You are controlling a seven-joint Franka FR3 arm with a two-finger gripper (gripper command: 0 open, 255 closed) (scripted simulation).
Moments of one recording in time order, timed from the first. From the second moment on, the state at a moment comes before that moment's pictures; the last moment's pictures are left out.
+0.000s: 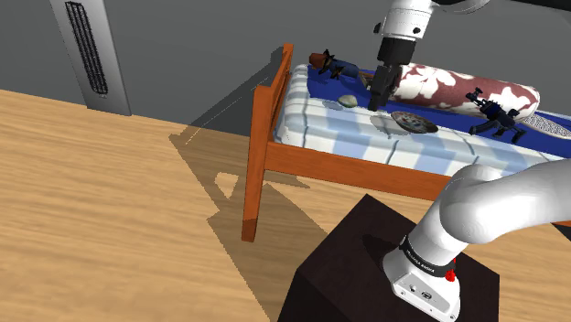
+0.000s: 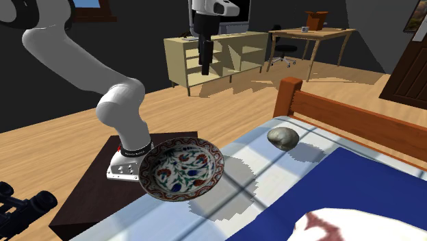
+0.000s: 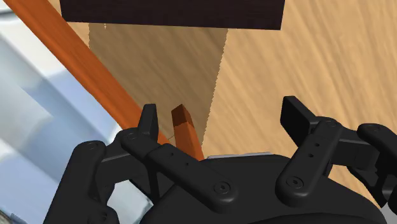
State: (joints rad) arm -0.01 -0.74 -0.05 -2.29 0.04 1.44 -0.13
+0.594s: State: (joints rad) arm -0.07 -0.51 -0.13 -2.16 -0.02 1.52 -0.14
